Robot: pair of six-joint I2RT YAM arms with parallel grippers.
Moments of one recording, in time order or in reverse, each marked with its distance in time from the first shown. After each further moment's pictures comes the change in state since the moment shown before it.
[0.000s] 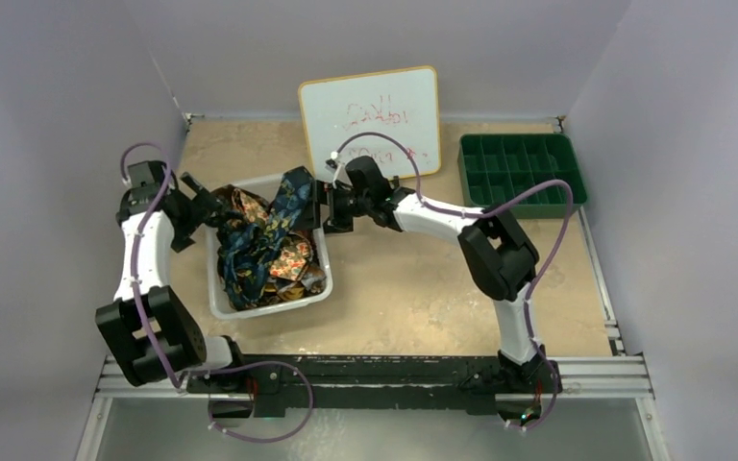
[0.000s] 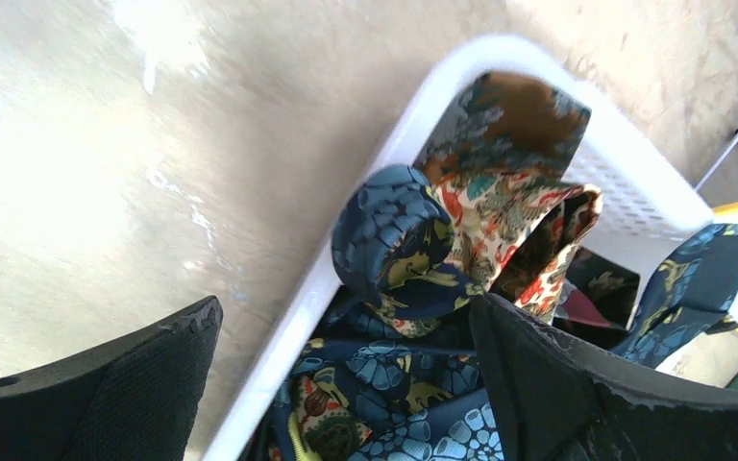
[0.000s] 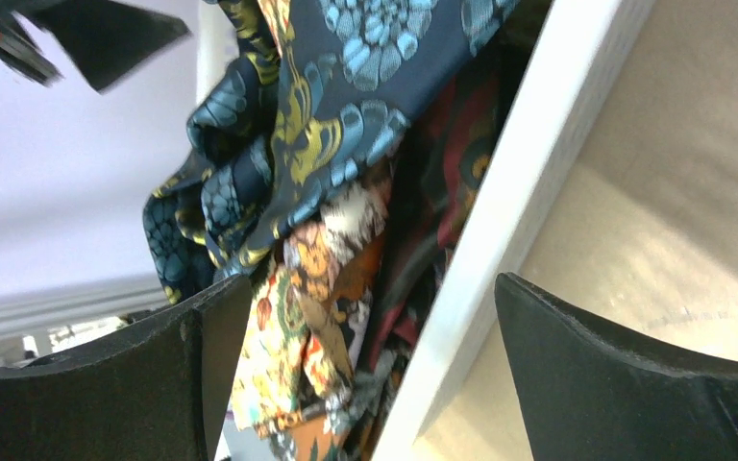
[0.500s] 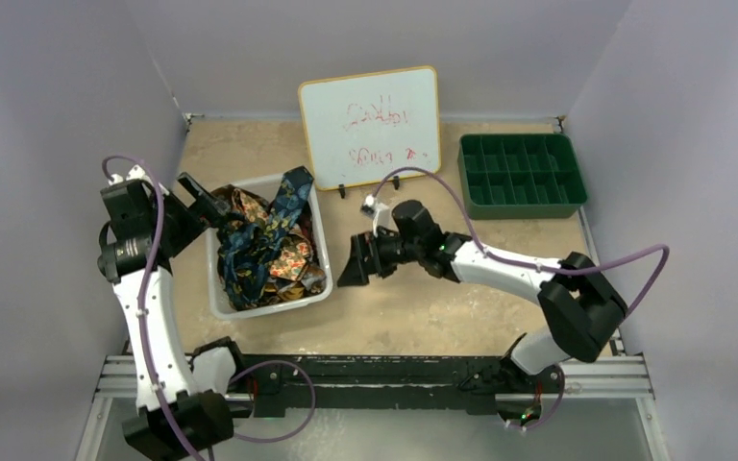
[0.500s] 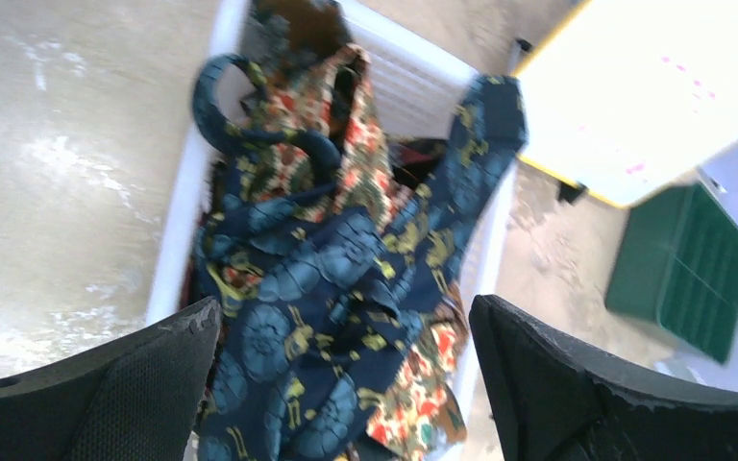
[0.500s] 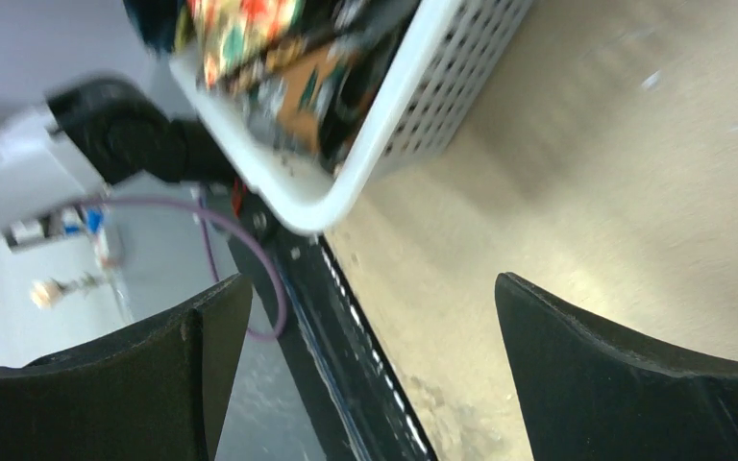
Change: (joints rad) left arm 0.039 -0.387 0.033 -0.149 0.204 0.097; right arm 0.026 -0.528 -0.582 0.003 -0.003 -0.213
